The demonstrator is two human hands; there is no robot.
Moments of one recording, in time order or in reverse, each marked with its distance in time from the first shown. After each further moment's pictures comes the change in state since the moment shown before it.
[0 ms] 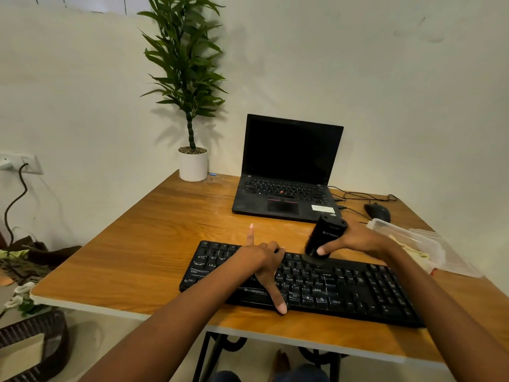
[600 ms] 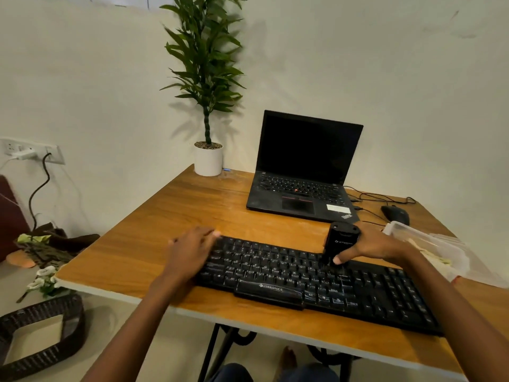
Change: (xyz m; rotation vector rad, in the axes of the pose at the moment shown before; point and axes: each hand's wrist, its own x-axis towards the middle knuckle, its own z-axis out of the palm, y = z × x) left_hand -0.056 -0.108 0.102 -0.781 0.835 -0.379; right_hand 0.006 0.001 0.012 -0.115 -0.069 0.011
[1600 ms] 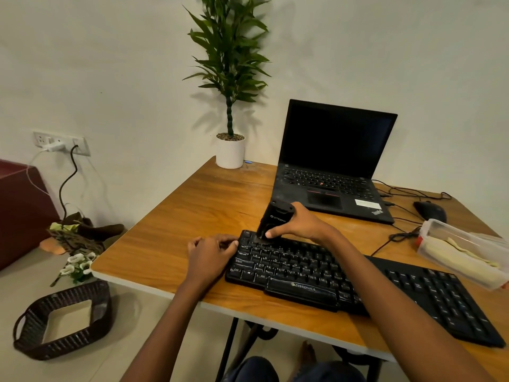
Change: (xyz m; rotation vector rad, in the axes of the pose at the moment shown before) left_hand -0.001 -0.020 0.013 -0.085 0.115 -0.088; right_hand 0.092 -0.103 0.094 0.161 0.013 -0.210
